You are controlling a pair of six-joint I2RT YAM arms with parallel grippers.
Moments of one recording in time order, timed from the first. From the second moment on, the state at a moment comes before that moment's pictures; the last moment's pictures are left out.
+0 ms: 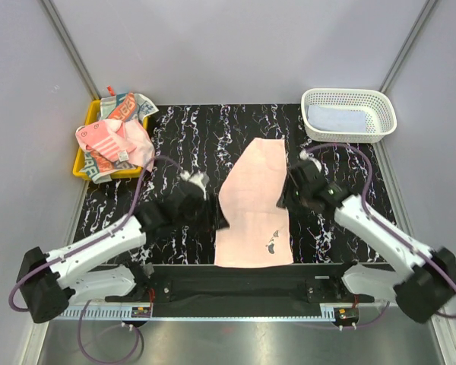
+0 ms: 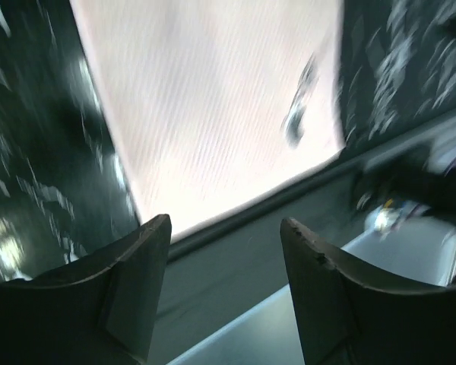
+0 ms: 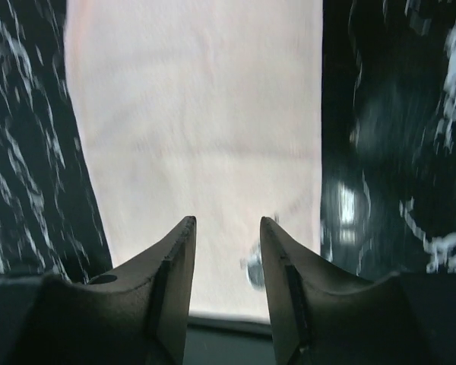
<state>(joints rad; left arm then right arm) -0.92 1.03 0.74 -0.55 0.05 -0.91 0.62 1.09 0.88 -0.74 0.11 0.79</state>
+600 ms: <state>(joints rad) -0.51 1.97 1.52 -0.39 0.05 -0.54 0.27 2.27 1.94 -0.58 0.25 0.47</state>
